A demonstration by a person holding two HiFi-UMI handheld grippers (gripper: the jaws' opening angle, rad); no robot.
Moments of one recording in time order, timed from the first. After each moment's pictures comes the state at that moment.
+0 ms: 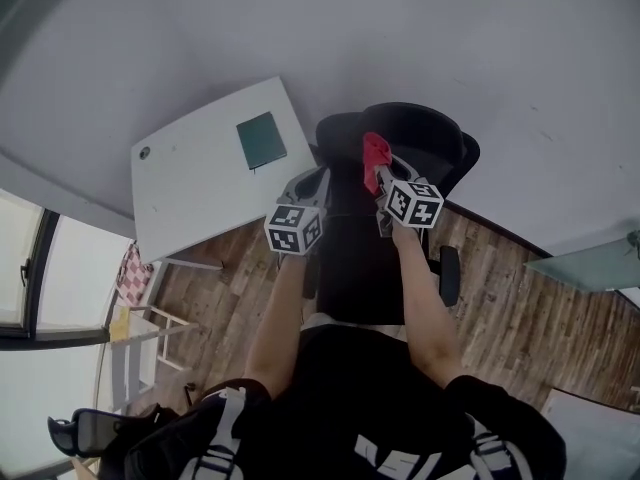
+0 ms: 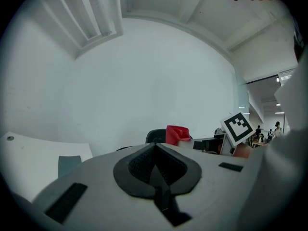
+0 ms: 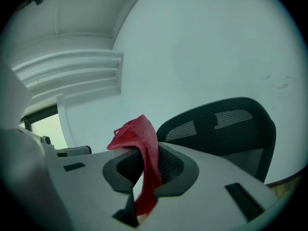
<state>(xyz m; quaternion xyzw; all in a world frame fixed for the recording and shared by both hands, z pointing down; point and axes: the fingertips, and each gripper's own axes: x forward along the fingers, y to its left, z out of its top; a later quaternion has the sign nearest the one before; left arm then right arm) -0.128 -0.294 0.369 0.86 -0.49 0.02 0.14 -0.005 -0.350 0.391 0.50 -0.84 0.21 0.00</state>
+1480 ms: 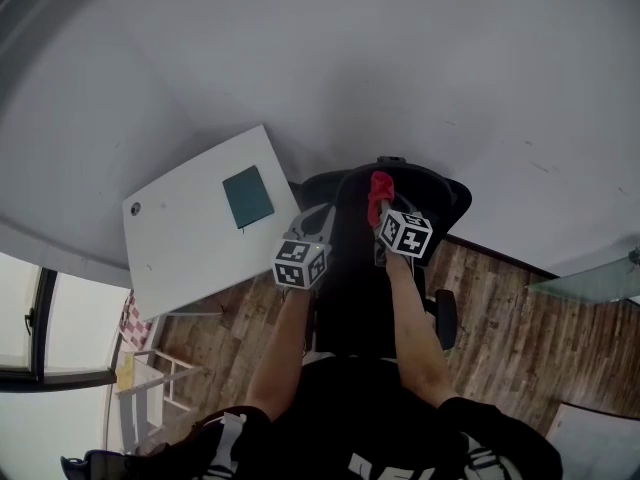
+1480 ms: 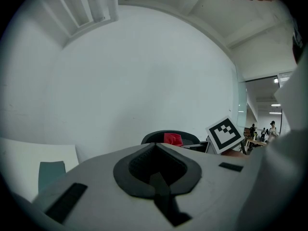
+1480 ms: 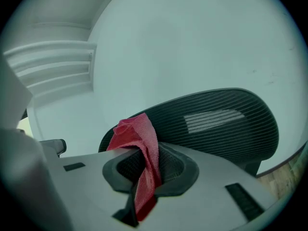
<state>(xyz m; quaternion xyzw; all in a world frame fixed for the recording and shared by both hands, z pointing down) -0.072 -0.388 0.378 0.87 -0.46 0.04 0.15 0.064 -0.451 0.438 0.59 -0.76 0.25 0.03</state>
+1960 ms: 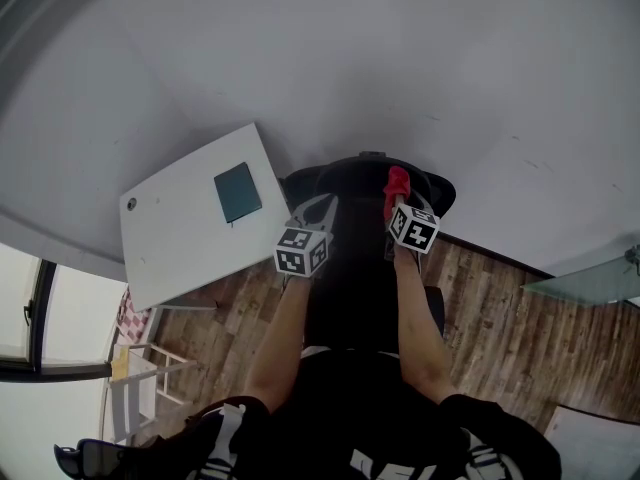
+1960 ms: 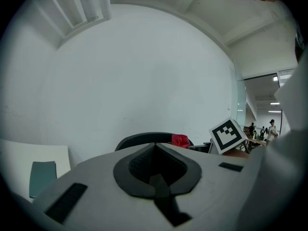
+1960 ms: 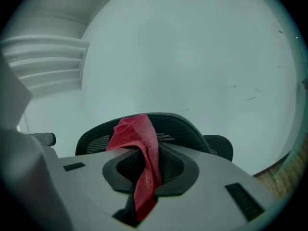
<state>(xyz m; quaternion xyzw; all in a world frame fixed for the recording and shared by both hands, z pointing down) -0.010 -0.386 0.368 0.88 -0.46 0.05 0.14 0.164 -0.439 0.431 0.65 -0.72 0.23 0.05</state>
